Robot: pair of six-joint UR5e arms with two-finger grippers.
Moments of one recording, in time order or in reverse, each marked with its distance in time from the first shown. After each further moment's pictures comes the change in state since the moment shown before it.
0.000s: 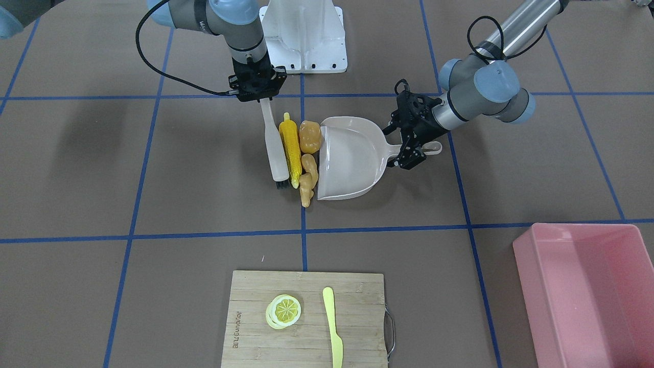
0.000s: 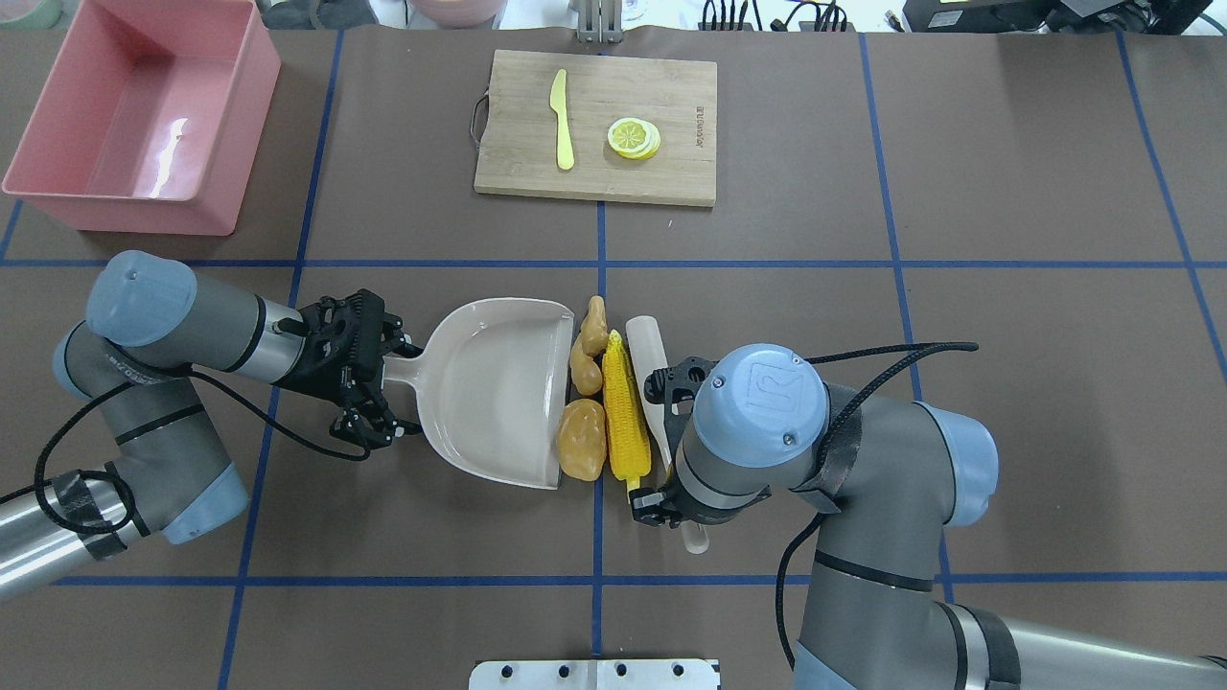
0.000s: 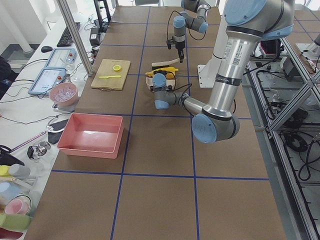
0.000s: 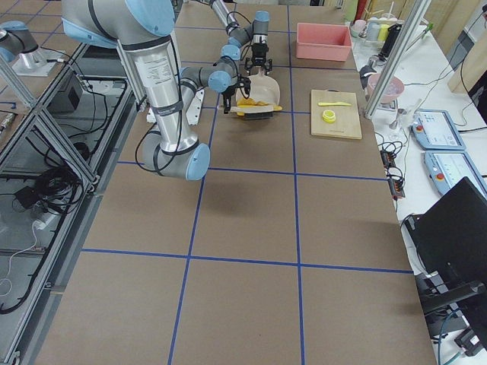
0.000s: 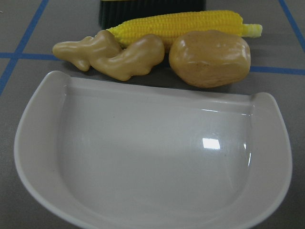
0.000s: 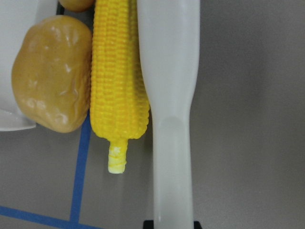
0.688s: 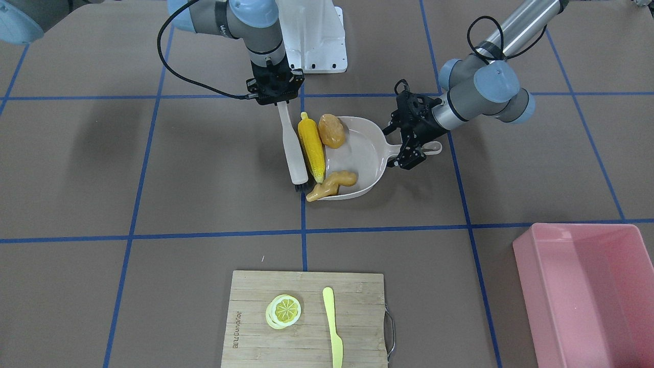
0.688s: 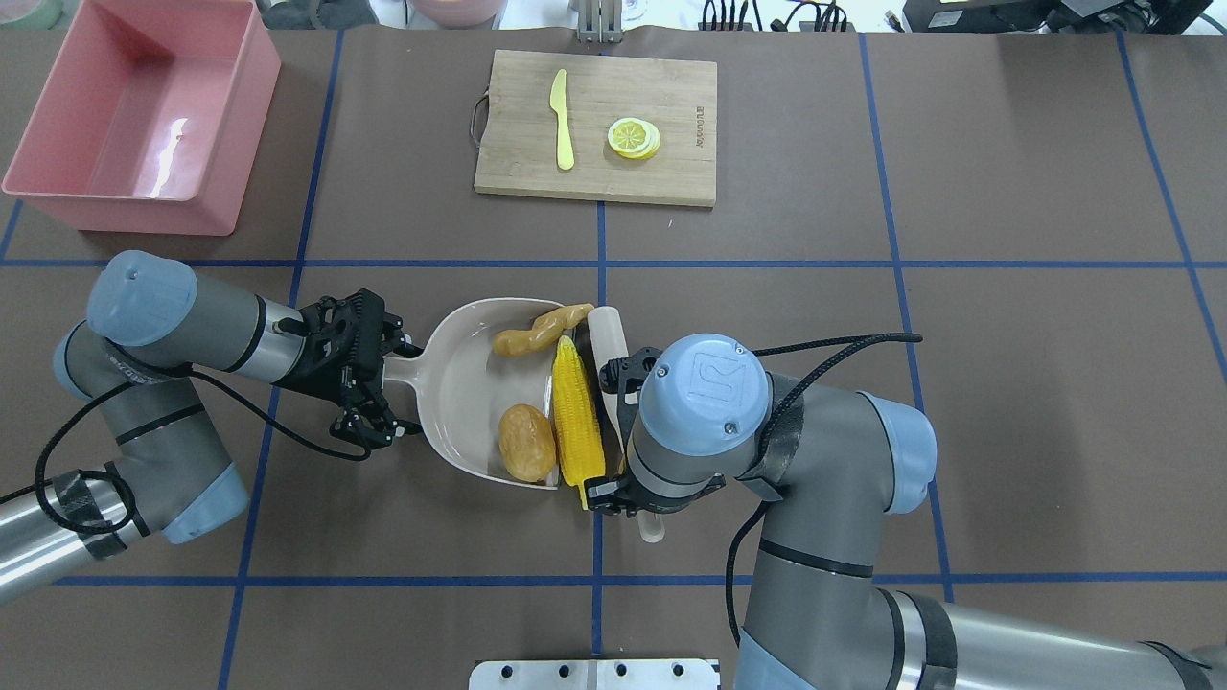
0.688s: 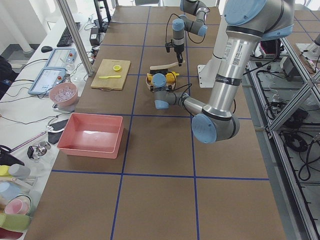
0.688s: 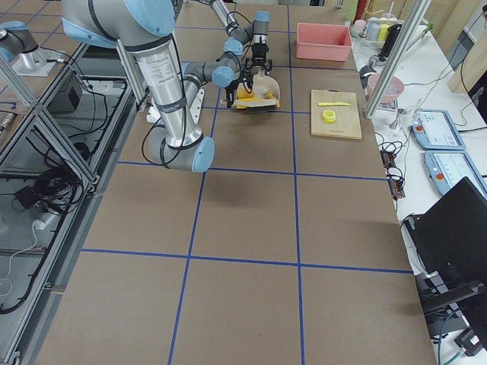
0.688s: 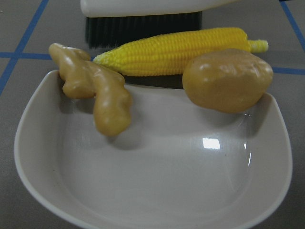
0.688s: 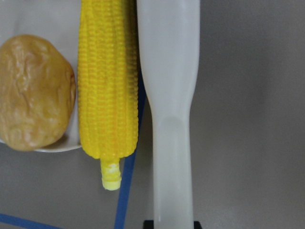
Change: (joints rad) left arm 0.000 -0.001 0.000 0.002 0.000 0.000; right arm -0.001 0.091 -0.090 0.048 -0.004 0.009
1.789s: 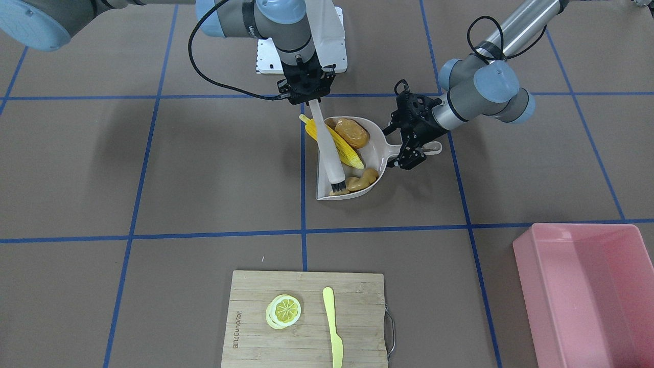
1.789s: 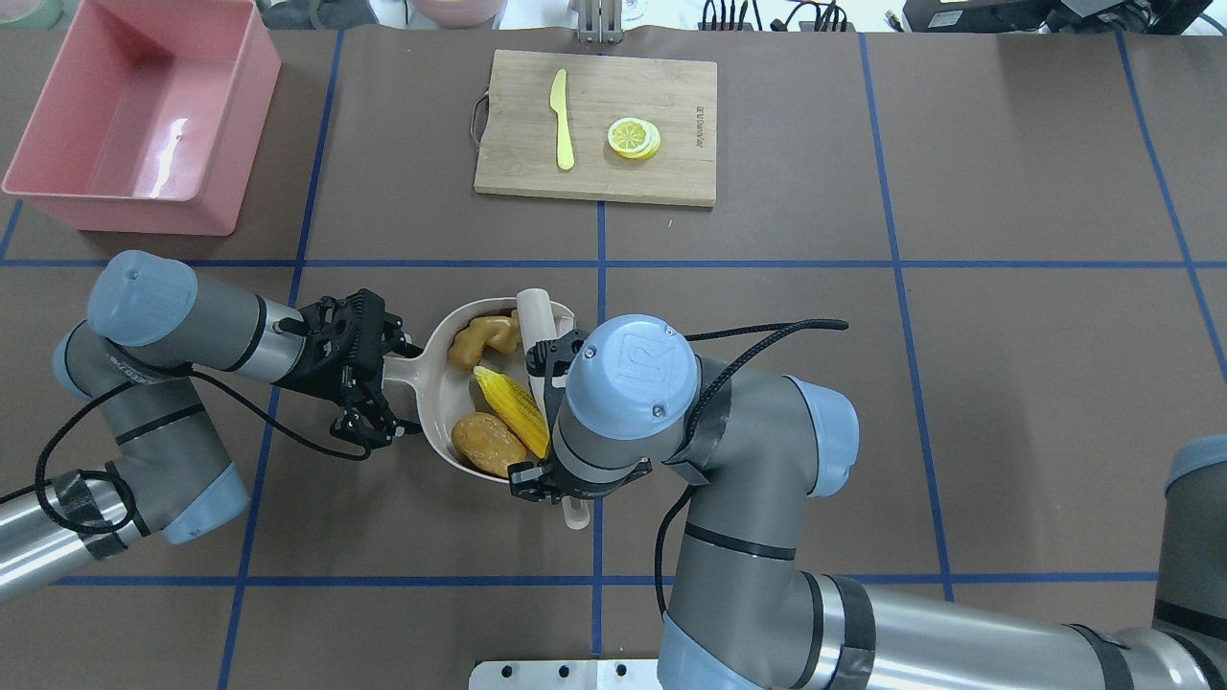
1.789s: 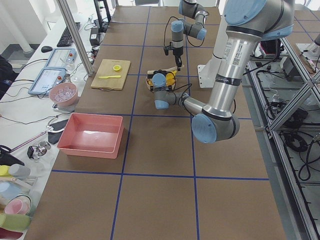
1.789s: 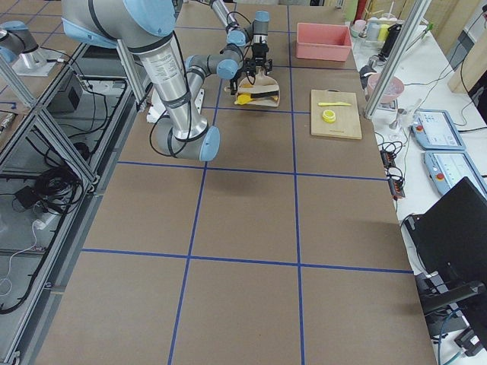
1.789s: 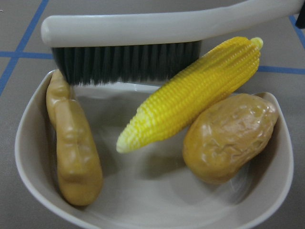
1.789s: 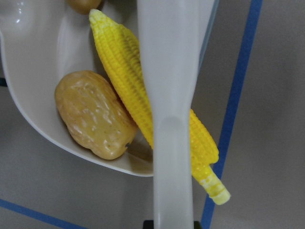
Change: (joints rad) left arm 0.000 0.000 0.000 0.001 0.001 0.000; right arm -0.001 0.135 -0.105 0.067 0.006 0.010
